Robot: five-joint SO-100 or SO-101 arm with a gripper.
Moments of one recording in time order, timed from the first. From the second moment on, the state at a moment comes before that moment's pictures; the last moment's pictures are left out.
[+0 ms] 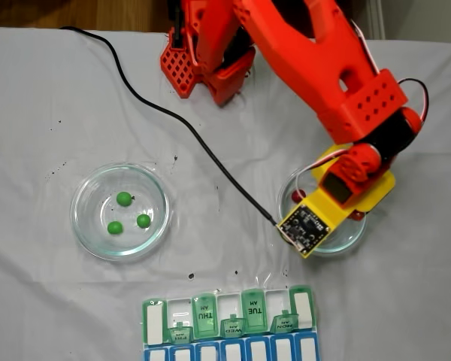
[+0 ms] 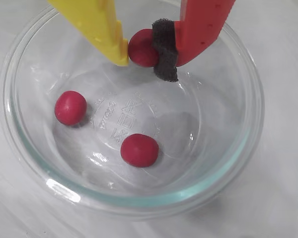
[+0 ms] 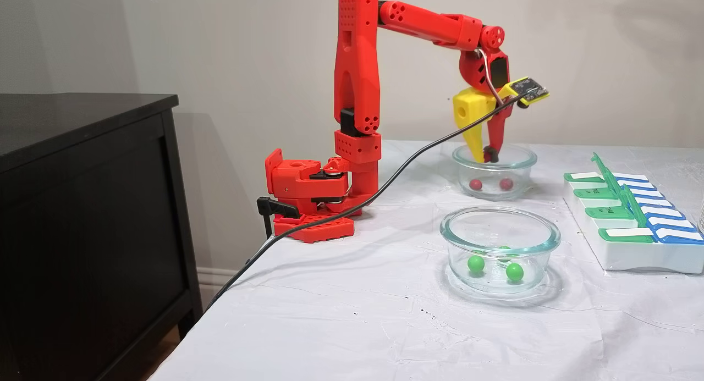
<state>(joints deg) -38.4 108.6 105.6 65.1 -8.0</state>
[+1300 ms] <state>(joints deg) -15.1 105.3 99.5 56.2 -21.3</state>
